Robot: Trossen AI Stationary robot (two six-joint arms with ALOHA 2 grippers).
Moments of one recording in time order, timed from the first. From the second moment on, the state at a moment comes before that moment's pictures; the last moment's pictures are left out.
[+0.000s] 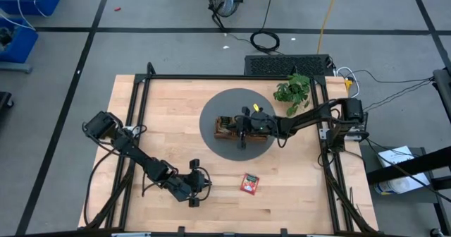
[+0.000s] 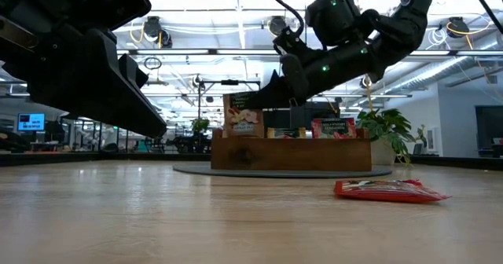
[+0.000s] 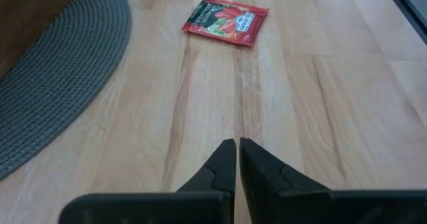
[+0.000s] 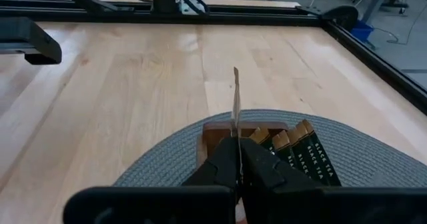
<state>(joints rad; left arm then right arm) -0.63 1.77 0.75 0.31 -0.49 -0.43 -0.08 1.76 0.73 0.69 0.07 -0.04</state>
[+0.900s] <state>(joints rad) -0.63 1.77 0.75 0.30 -0.50 -0.43 -0.10 1.87 0.73 0.71 0.05 0.04</state>
